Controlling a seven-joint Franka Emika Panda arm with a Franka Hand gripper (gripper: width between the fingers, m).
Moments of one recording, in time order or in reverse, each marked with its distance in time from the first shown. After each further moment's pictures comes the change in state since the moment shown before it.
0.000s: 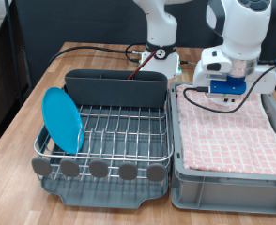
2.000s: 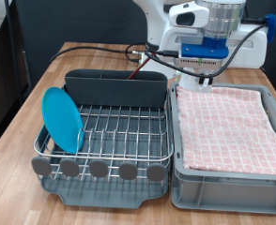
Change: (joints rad) arm -0.072 0.047 -0.175 0.402 -0.144 -0.135 -0.173
